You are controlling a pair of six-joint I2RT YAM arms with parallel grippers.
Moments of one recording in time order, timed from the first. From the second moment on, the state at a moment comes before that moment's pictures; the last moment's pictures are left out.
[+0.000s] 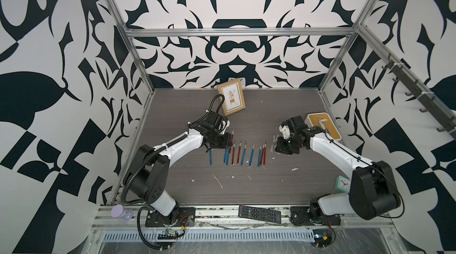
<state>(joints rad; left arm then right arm) -0.57 1.60 1.05 -0.49 0.42 -0.41 0.29 1.40 0.89 -0.74 -0.28 0.38</state>
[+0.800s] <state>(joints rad) -0.57 1.62 1.07 -0.49 0.42 -0.41 0.31 1.54 0.81 -0.64 -0.25 0.42</state>
